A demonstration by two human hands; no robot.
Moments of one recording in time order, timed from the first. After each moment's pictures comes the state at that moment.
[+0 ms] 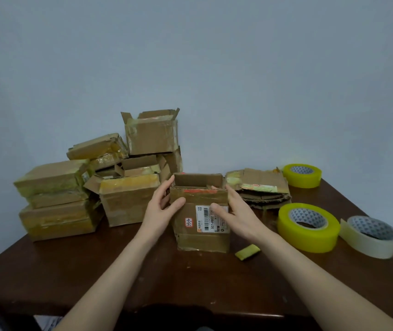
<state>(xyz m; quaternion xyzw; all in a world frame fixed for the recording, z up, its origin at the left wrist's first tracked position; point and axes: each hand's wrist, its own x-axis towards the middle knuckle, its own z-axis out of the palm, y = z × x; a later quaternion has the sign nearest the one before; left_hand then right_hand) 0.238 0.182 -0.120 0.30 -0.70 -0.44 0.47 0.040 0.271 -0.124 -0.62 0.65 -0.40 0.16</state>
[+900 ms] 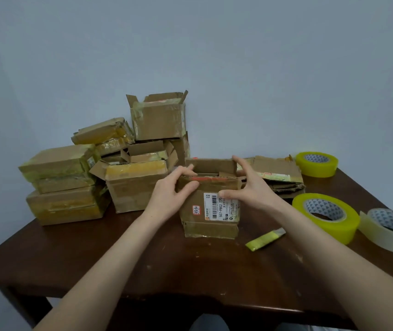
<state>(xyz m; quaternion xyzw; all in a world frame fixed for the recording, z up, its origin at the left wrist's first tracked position) 0.236 0.185 -0.094 0.33 -0.83 -0.22 0.40 0.027 0.259 -0.094 -0.60 0.62 -0.46 0.22</state>
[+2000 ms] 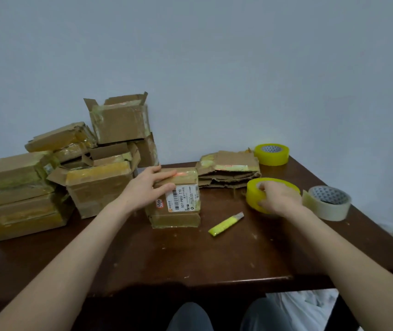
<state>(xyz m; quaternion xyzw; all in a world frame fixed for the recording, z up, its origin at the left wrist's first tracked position) 0.212 0.182 -0.081 0.37 -0.90 -0.11 0.17 -0.055 0.351 -0.111 -0.44 0.89 -0.12 0.02</state>
